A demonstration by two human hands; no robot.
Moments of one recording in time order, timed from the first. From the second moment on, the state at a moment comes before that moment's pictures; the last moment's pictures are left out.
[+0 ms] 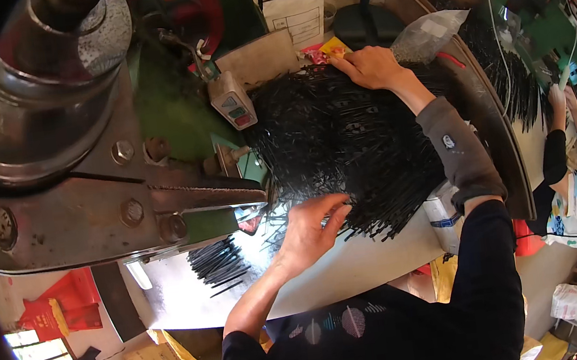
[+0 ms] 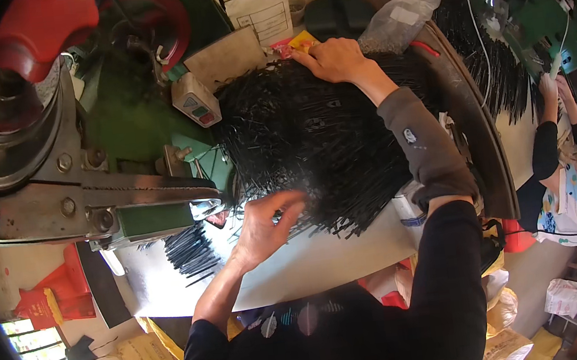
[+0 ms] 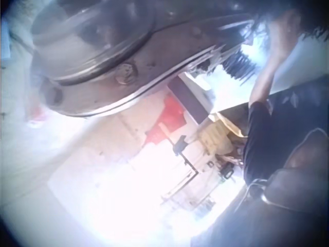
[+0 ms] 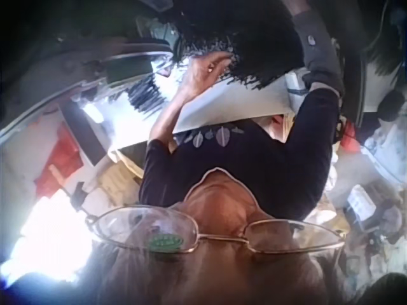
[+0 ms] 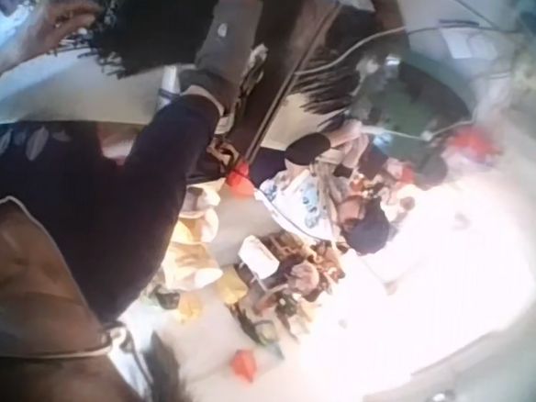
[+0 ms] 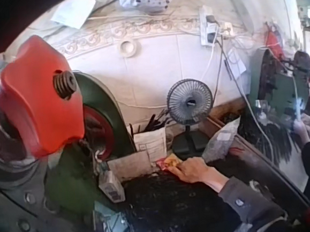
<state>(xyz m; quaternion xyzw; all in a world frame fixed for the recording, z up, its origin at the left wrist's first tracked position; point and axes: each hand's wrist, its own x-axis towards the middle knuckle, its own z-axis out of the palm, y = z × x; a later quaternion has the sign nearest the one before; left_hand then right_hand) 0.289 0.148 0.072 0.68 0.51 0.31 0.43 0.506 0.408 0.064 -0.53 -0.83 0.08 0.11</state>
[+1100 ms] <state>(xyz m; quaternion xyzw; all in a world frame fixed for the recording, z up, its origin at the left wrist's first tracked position) 0.318 0.194 0.071 0.69 0.51 0.48 0.20 0.511 0.360 0.046 -0.42 -0.84 -0.13 0.30</state>
